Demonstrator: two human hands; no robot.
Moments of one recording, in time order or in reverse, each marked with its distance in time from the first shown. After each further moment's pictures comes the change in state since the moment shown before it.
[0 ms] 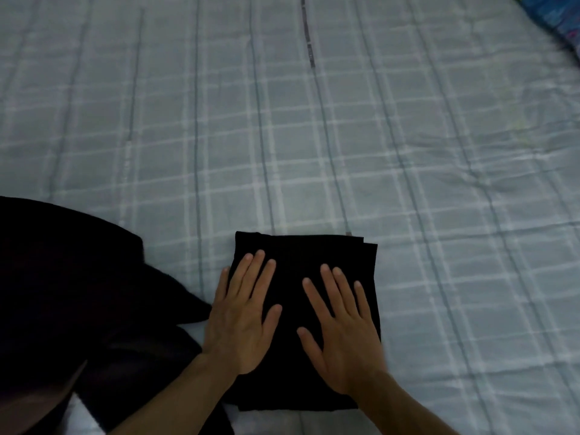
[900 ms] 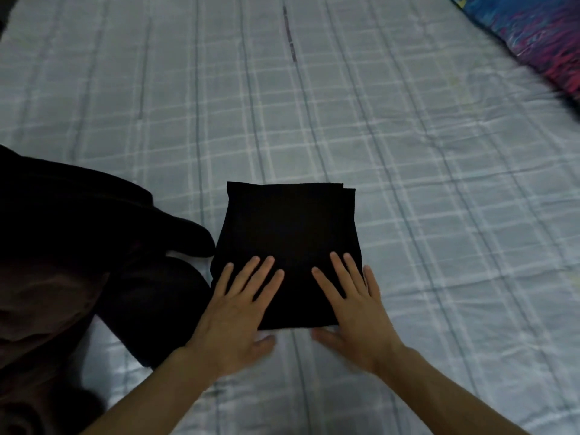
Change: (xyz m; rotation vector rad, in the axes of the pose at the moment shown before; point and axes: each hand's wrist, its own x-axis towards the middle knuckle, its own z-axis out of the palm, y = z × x) left_hand -0.102 0.035 -0.032 0.167 -0.211 0.207; right_hand -0.100 0.004 -0.015 -0.006 -0.074 -0.038
